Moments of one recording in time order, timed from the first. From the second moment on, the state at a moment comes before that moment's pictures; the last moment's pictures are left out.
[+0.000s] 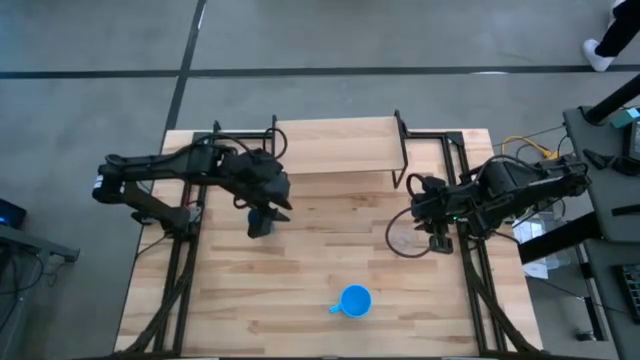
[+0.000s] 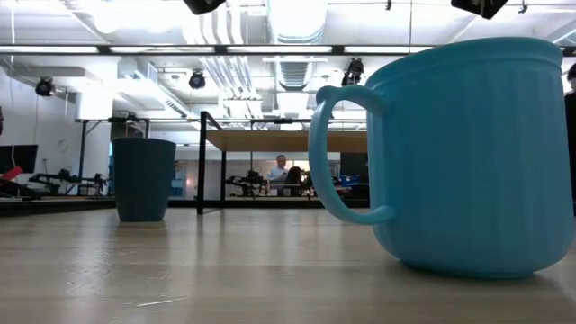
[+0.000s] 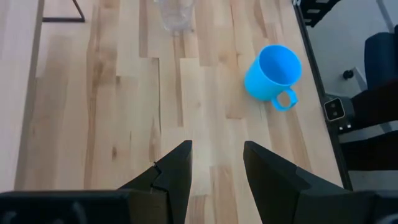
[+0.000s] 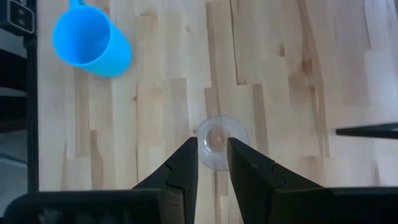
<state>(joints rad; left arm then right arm) 0.00 1.36 1.55 -1.03 0.17 -0.04 0.27 1.17 1.34 -1.33 0.05 0.32</state>
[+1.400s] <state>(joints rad) 0.00 1.33 1.55 -0.98 0.14 -0.05 0.14 1.44 1.07 -1.15 0.08 -0.24</state>
